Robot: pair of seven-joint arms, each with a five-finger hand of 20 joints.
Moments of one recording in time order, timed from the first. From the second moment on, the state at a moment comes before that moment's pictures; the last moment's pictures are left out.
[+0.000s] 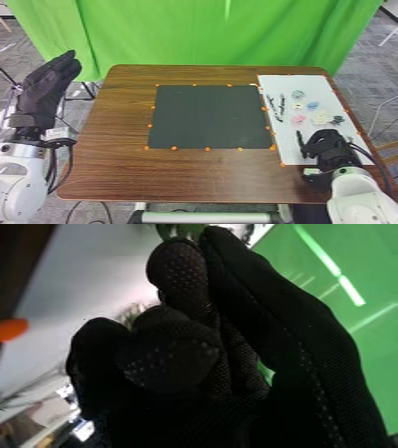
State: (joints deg) left arm 115.5 -58.6 -108.6 -116.9 58.6 -2.3 14.1; right arm -119.8 -46.2 87.9 -119.9 -106.5 20.2 35.1
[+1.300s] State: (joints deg) left arm 115.4 -59.3 -109.5 -117.2 59.3 -5.4 12.0; right arm -113.9 -46.9 84.4 -121.4 -114.5 1.8 43.9
